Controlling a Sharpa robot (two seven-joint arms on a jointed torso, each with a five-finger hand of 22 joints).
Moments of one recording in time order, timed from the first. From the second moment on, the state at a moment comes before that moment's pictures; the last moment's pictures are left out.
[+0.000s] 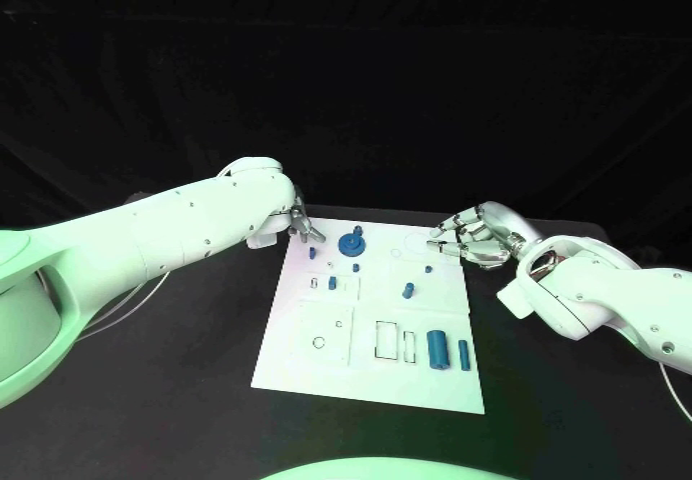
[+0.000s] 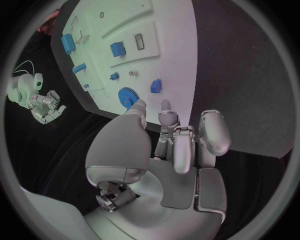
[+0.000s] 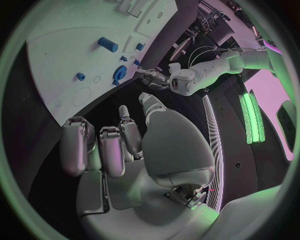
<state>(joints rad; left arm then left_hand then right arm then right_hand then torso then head) 1.31 -0.49 0.00 1.00 -1.20 0.23 -0.64 1.14 -0.06 0.02 0.29 0.16 0.90 0.07 0.59 0.45 1.22 0.00 1.10 0.87 1.47 -0.06 1.52 1.31 0.08 1.36 0.04 1.34 1.17 1.25 -0.89 -0.13 1.60 -0.87 -0.45 -0.02 1.29 -0.08 0.09 0.17 0.41 0.94 0.15 0.15 0.29 1.36 0.07 1.36 1.31 1.47 0.00 1.51 1.31 0.05 1.43 0.10 1.35 1.31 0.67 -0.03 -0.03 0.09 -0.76</state>
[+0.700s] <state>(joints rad) 1.31 -0.49 -0.01 0.99 -1.19 0.26 -0.63 1.15 -0.05 0.02 0.29 0.16 0.91 0.07 0.59 0.45 1.22 0.00 1.10 0.87 1.47 -0.06 1.52 1.31 0.08 1.37 0.04 1.35 1.18 1.25 -0.88 -0.13 1.60 -0.87 -0.45 -0.02 1.29 -0.08 0.09 0.17 0.41 0.94 0.15 0.15 0.29 1.36 0.07 1.36 1.31 1.46 0.00 1.51 1.31 0.05 1.43 0.10 1.35 1.31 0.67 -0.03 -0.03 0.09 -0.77</state>
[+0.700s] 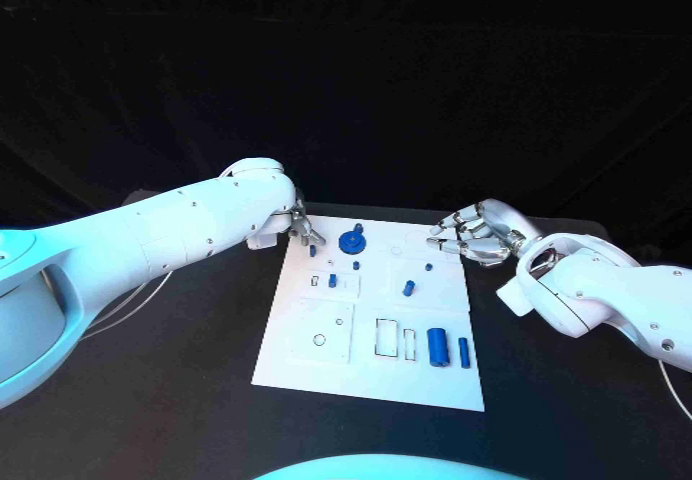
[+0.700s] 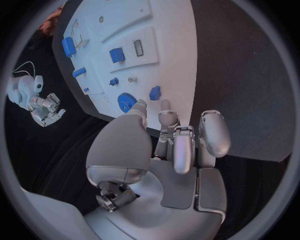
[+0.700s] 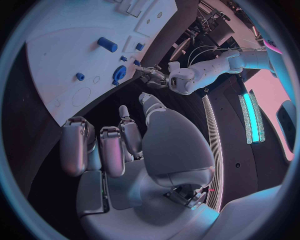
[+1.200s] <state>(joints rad) 1.31 -0.48 -0.01 0.99 -1.18 0.28 -0.63 1.17 -0.03 0.02 0.28 0.16 0.92 0.07 0.59 0.45 1.22 0.00 1.10 0.88 1.47 -0.06 1.52 1.31 0.08 1.37 0.04 1.36 1.19 1.25 -0.88 -0.13 1.60 -0.87 -0.45 -0.02 1.29 -0.08 0.09 0.17 0.41 0.94 0.15 0.15 0.29 1.36 0.07 1.36 1.31 1.46 0.00 1.51 1.31 0.05 1.43 0.10 1.35 1.31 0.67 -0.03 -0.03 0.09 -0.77</state>
